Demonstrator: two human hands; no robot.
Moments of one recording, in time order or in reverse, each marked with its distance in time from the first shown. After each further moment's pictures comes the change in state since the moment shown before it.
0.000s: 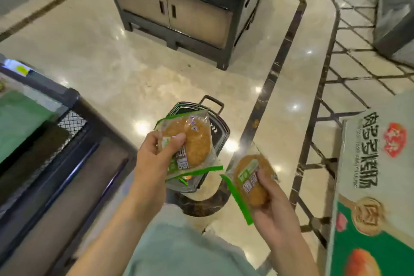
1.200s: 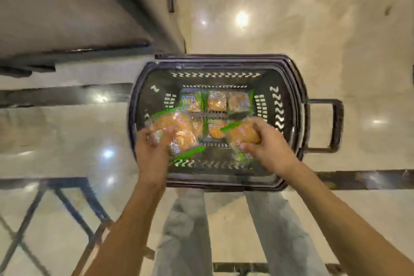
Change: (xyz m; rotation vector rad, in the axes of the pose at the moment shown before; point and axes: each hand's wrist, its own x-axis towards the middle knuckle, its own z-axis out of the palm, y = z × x) left_hand 0.344 -0.364 -0.016 -0.264 1.301 -0.266; right_hand 0.642 0.108 0.022 -2.164 -1.114 0.324
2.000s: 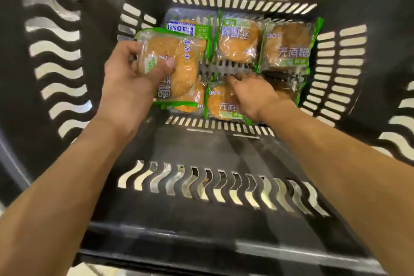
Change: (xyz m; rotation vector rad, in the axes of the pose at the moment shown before) left_hand 0.191 -0.162 0.072 0.232 -0.220 0.105; right_hand 0.285 0.177 0.159 -0.989 -0.328 -0.203
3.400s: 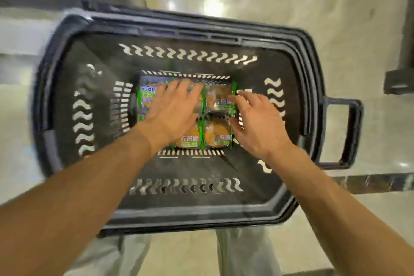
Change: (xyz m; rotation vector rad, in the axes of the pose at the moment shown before) left_hand -0.030 0.110 0.064 1.235 -0.359 0.754; right_hand -0.202 0.000 -0.144 0.007 0.427 0.236
